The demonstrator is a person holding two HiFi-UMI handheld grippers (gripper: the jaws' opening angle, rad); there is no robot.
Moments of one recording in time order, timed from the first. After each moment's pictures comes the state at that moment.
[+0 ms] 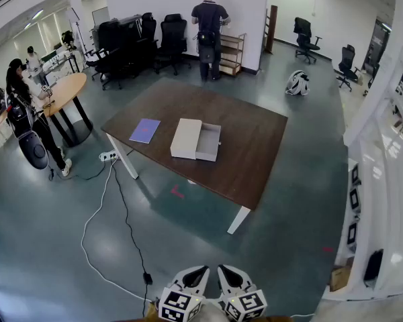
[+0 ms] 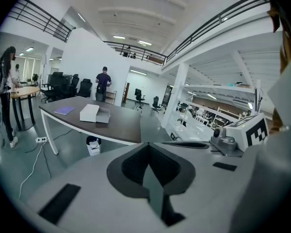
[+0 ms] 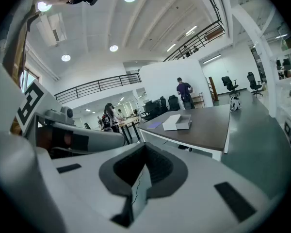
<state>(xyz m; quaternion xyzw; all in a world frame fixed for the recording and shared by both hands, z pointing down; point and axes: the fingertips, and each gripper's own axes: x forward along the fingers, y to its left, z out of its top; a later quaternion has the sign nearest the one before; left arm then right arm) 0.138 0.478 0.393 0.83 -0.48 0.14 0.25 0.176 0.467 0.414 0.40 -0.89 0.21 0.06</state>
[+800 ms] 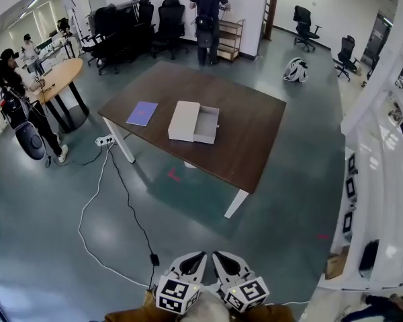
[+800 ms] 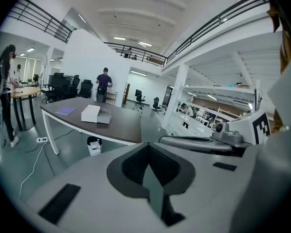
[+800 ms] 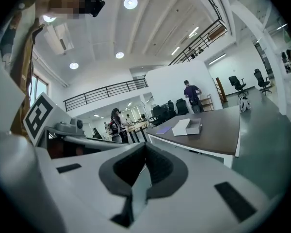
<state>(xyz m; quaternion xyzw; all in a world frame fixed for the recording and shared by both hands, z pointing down) 0.133 0.484 0.386 0.84 -0.48 0.13 0.23 0.161 0.480 0.385 0.36 -0.91 0.21 0.02</state>
